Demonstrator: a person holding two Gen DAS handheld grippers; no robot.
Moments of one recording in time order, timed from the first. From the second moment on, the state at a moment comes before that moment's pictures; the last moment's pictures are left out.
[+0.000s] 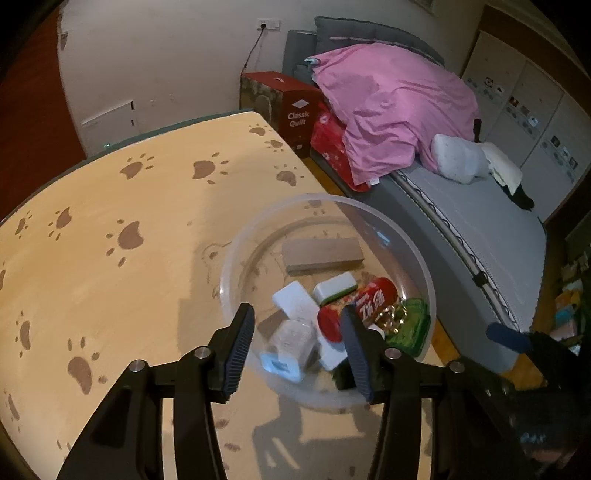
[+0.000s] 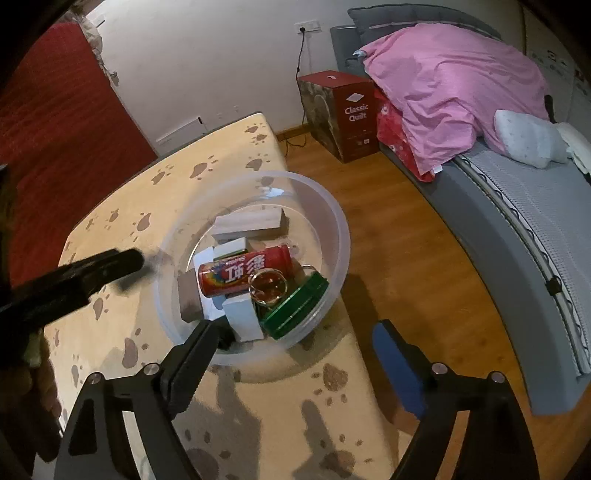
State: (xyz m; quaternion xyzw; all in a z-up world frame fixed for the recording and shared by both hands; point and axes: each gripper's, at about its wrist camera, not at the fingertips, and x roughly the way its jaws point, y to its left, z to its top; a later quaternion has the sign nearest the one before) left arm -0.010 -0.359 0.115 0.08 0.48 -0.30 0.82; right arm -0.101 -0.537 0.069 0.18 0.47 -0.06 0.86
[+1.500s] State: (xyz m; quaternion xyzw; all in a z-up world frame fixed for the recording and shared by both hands) left arm -0.076 -0.329 0.204 0.13 0.41 -0.14 0.89; right arm -0.120 -0.502 0.111 0.07 0.47 -0.07 0.88
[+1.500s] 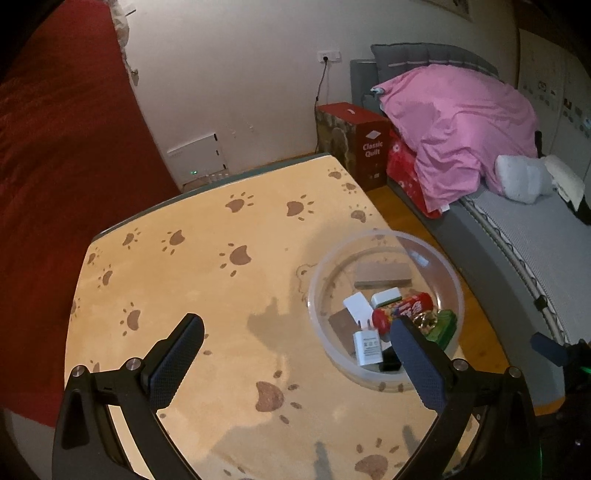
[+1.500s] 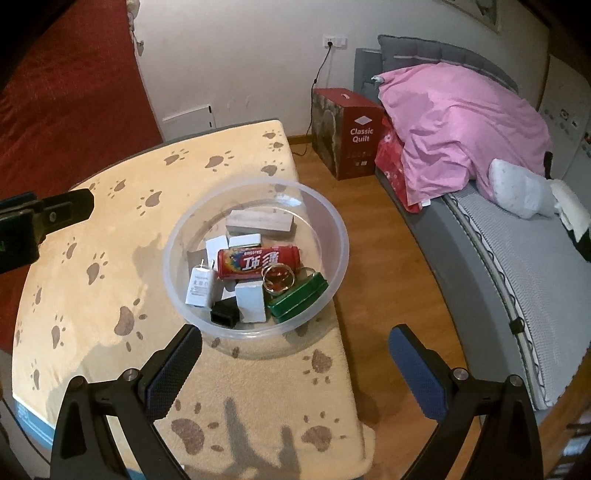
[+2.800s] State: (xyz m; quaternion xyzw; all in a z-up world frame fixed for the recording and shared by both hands) left arm -0.097 -0.345 0.226 0.13 0.41 -0.17 0.89; right arm -0.135 -0.510 0.129 0.08 0.44 -0.09 0.89
